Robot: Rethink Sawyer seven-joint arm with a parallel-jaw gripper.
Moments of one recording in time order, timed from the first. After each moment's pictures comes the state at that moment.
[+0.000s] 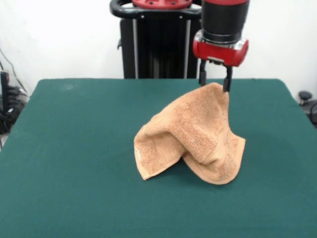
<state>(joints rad) 0.09 -0.68 -0.22 1.90 0.43 0.46 1.83</state>
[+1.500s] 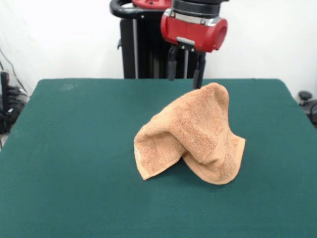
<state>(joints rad) 0.13 -0.66 -0.40 1.71 0.55 0.44 1.83</state>
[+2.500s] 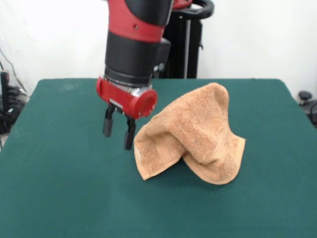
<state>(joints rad) -0.07 -0.45 -0.31 1.59 0.53 0.24 1.83</state>
